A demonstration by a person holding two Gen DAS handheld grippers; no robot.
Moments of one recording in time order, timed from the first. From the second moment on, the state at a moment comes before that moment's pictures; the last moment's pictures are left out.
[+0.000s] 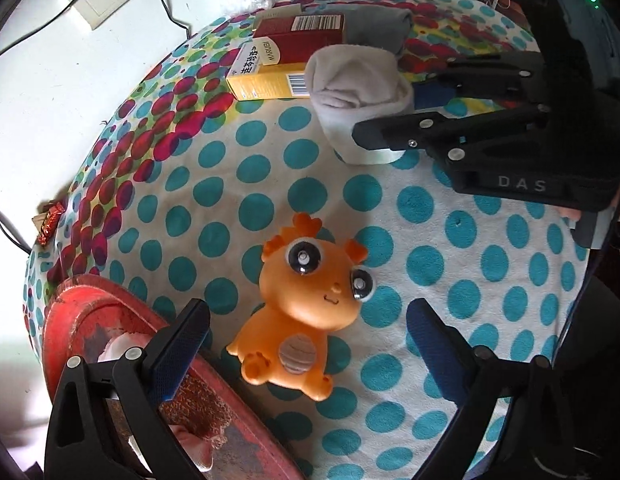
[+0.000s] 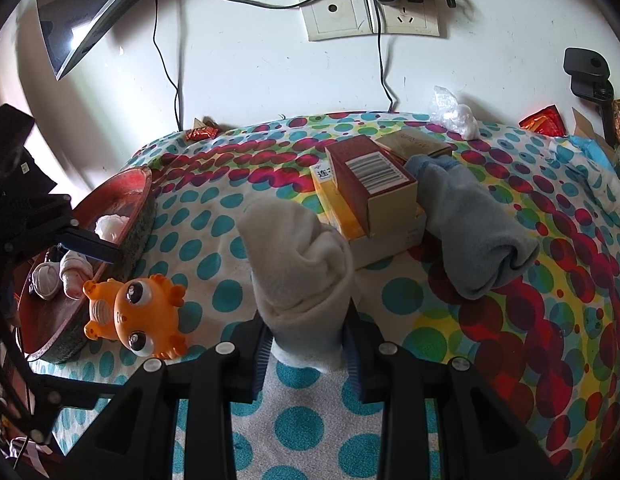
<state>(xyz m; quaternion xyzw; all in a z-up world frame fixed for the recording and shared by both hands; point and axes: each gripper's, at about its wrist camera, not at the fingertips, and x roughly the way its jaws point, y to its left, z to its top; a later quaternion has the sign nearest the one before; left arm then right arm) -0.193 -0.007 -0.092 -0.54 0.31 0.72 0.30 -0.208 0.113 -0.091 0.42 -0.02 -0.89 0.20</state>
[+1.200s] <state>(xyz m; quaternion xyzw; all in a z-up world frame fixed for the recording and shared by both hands) -0.150 -0.025 -0.066 -0.52 0.04 0.85 0.10 -0.209 0.114 -0.091 0.42 -0.02 -0.89 0.20</state>
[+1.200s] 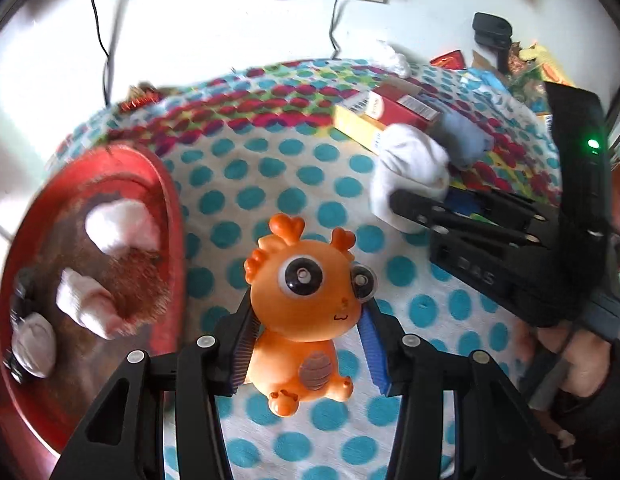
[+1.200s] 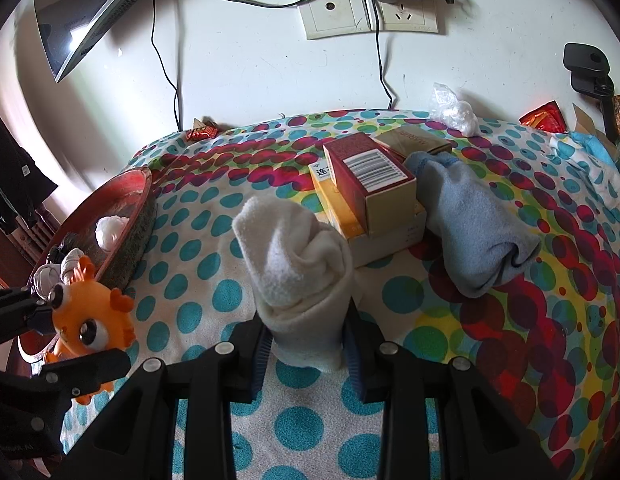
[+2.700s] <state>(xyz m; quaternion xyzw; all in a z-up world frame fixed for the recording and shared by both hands) -0.135 -0.209 -0.008 -0.47 -0.04 0.88 -0.08 -0.208 0.110 -0.092 0.42 -0.02 -0.89 0.19</state>
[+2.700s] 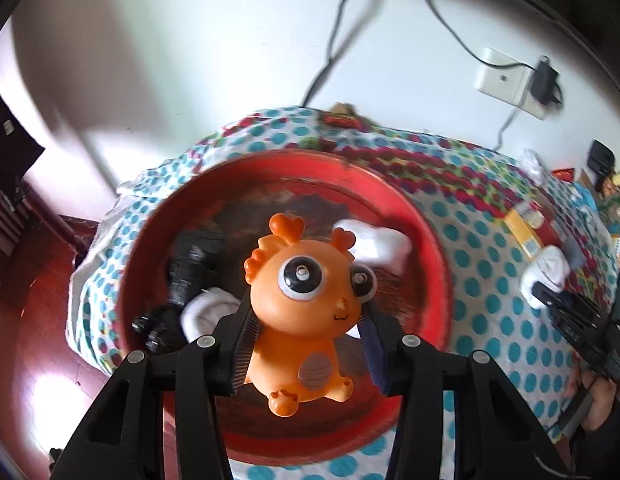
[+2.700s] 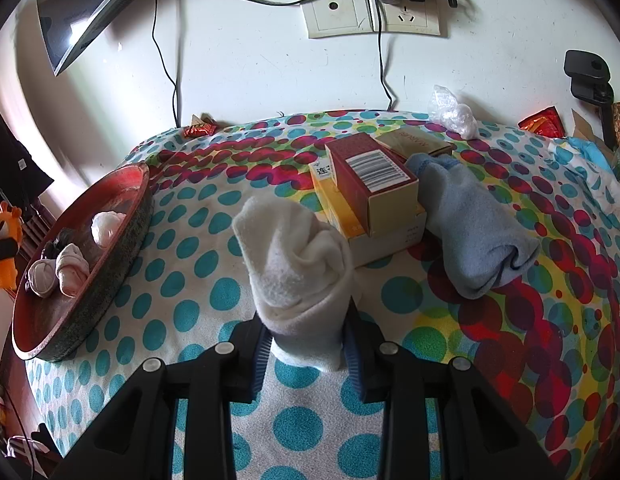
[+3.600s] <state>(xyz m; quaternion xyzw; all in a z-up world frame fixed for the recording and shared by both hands) -0.201 -0.329 -0.052 -0.50 -0.04 0.85 -0.16 -0.209 0.110 -0.092 0.42 -0.01 -0.89 0.18</state>
